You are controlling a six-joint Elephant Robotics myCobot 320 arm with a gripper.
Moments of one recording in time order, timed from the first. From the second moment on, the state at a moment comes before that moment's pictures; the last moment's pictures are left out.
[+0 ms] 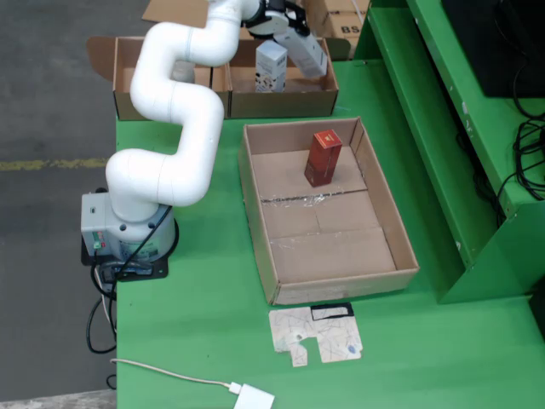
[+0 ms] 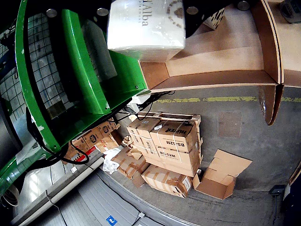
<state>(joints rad) 1.26 -1.30 -0.03 0.50 0.96 -0.34</state>
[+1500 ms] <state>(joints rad) 1.22 -1.37 0.01 0.52 0.97 -0.30</state>
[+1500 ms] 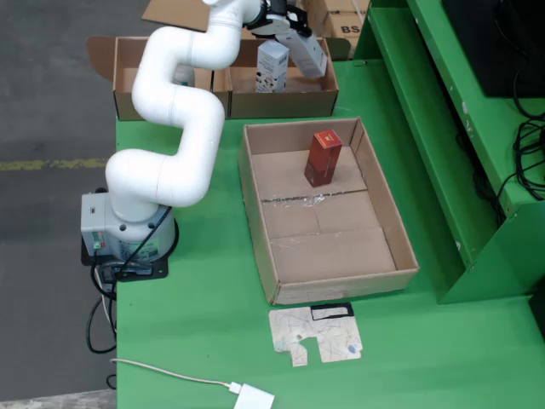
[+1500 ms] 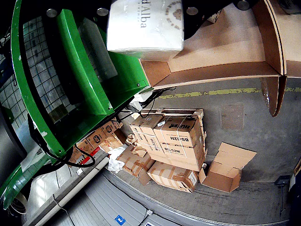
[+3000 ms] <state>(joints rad) 1.22 -1.37 0.01 0.52 0.97 -0.27</state>
